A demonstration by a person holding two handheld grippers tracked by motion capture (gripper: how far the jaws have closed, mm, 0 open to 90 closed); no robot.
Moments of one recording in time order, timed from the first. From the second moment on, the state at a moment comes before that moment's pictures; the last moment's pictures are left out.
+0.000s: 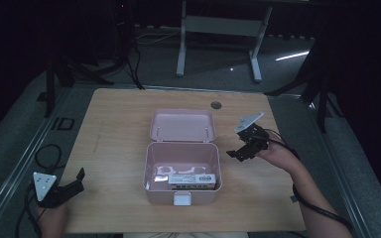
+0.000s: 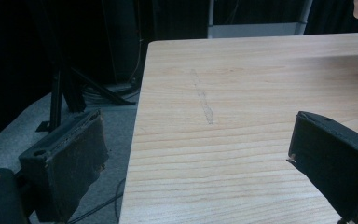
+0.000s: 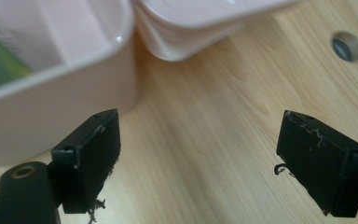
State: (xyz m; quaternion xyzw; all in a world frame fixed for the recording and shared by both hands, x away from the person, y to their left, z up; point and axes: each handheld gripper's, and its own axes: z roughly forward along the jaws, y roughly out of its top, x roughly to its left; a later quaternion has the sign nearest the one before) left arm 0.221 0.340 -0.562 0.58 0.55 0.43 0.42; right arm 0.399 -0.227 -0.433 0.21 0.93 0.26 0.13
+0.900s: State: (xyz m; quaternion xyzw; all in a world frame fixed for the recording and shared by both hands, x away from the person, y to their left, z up) left arm 0.220 0.341 -0.562 0.58 0.55 0.42 0.43; right arm 0.388 -0.283 -0.520 0.35 0.82 0.37 0.24
